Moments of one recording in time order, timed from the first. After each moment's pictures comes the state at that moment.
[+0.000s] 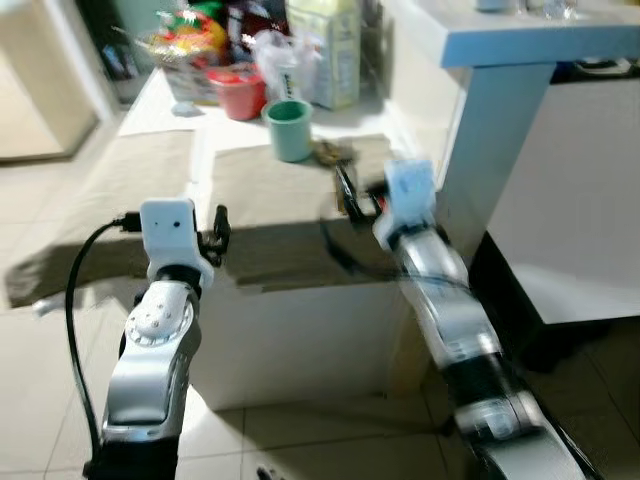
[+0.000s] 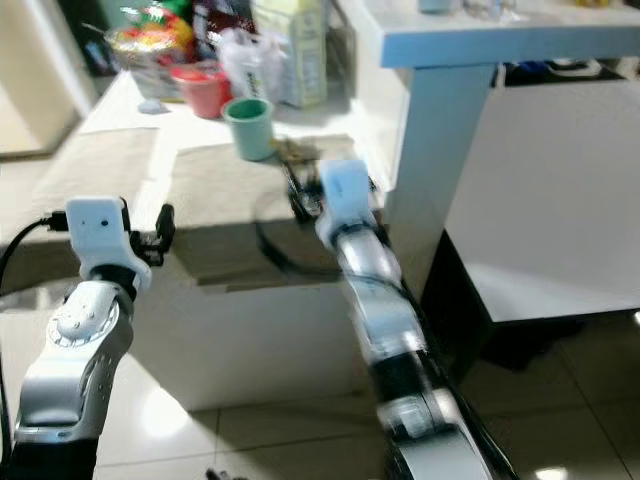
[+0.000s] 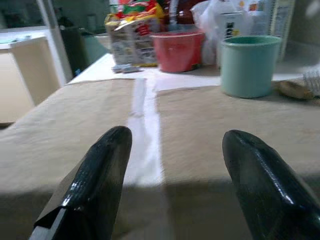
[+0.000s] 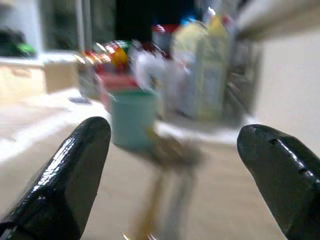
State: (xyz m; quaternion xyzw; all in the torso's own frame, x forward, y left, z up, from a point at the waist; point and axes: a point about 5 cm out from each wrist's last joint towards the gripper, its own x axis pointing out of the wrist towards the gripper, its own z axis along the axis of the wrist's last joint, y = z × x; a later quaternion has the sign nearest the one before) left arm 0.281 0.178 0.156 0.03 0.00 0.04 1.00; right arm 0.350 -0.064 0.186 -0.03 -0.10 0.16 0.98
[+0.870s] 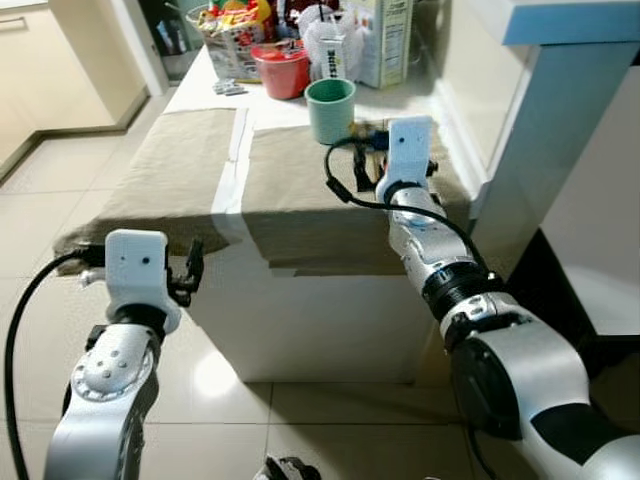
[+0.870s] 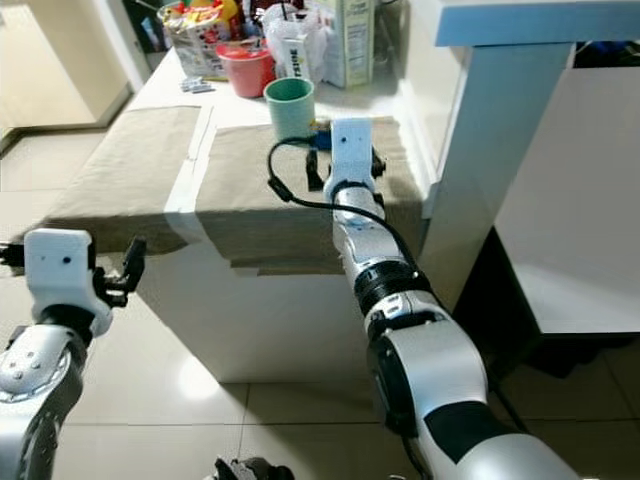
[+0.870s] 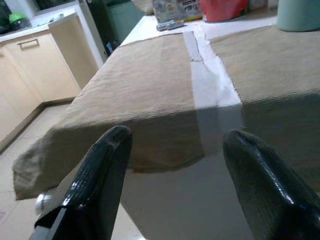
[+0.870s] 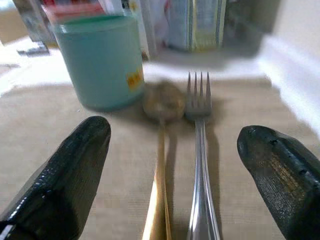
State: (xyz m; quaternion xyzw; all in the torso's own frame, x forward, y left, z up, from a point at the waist) left arm 0.233 0.197 0.162 0.08 0.04 0.04 1.00; right arm 0.402 -0.080 0.174 -0.02 0.02 0.03 1.00
